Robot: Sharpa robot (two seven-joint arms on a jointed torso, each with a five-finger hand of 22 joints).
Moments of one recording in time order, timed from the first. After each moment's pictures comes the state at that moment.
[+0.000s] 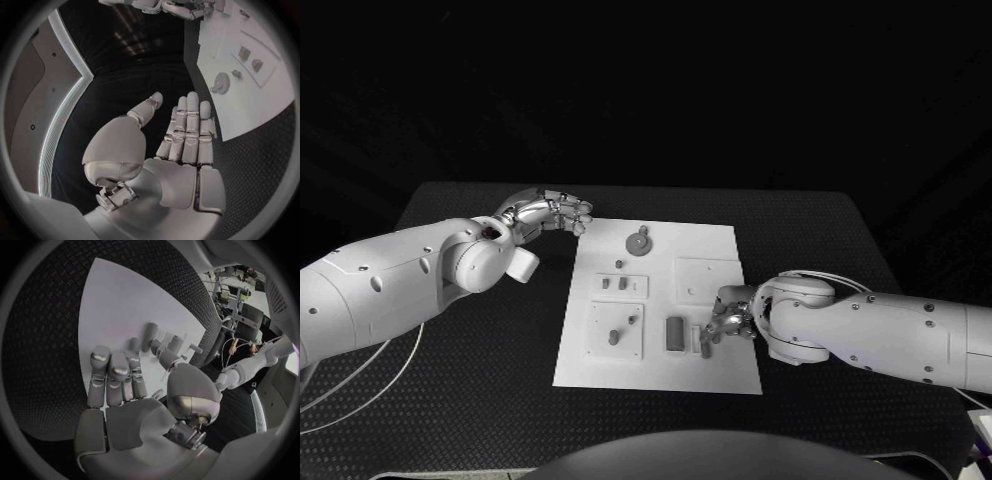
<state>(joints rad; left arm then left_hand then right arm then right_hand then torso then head) 1.20 -0.71 -0.13 1.15 -0.20 0.00 0.24 1.03 -0.05 0.53 -0.27 0.05 0.78 0.20 0.34 0.47 1.18 0.12 0.13 0.13 1.05 0.06 0.53 0.53 0.02 0.76 -0.04 0.52 1.28 1.07 -0.83 -0.19 1.60 -1.22 -0.04 -0.57 0.75 -0.09 0.63 -0.28 0.05 1.06 0.07 0.32 0.58 1.17 -0.03 1.03 1.26 1.32 -0.13 1.17 1.15 0.25 1.16 -0.04 1.08 1.28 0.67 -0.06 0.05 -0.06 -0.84</state>
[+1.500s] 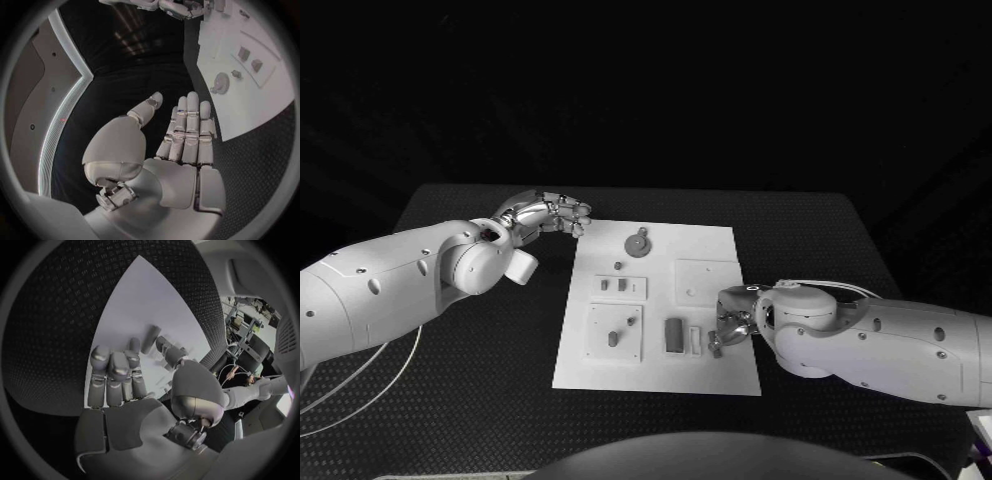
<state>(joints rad) 1.20 -0.72 -0.13 1.15 -0.20 0.00 0.24 1.03 -0.05 0.53 -0.27 0.05 0.78 0.20 0.34 0.47 1.18 0.12 0.13 0.13 1.05 0.06 0.53 0.53 0.02 0.76 -0.04 0.52 1.28 1.05 -0.86 -0.20 1.66 -1.53 -0.03 -0.59 0.76 -0.23 0.68 -0.22 0.05 1.06 0.07 0.31 0.60 1.17 -0.03 1.02 1.26 1.32 -0.13 1.17 1.15 0.25 1.16 -0.04 1.08 1.27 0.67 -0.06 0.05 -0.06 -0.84</state>
